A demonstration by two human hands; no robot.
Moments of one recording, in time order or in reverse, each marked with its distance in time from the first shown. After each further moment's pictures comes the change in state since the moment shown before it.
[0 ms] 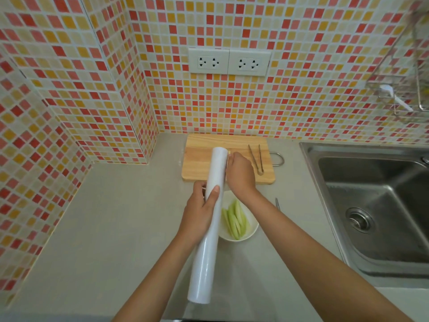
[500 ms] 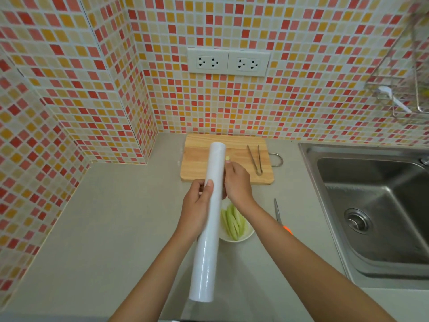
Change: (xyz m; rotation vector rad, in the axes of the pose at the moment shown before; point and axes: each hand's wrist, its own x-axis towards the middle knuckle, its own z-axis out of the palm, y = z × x) left_hand 0.005 0.006 0.000 -0.227 0.034 -0.061; right_hand -0.026 0.003 0.001 0.478 -0.110 0.125
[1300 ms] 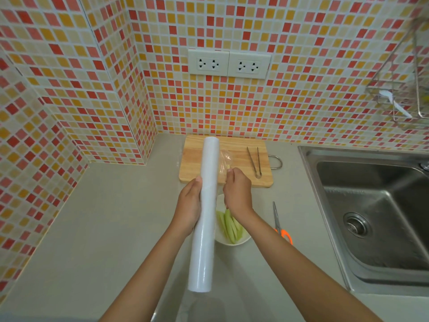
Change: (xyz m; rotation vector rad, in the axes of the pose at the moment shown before) left_hand 0.013 0.012 -0.005 -0.194 -0.036 -0.123; right_hand -0.010 0.004 0.000 -0.066 0.103 -0.075
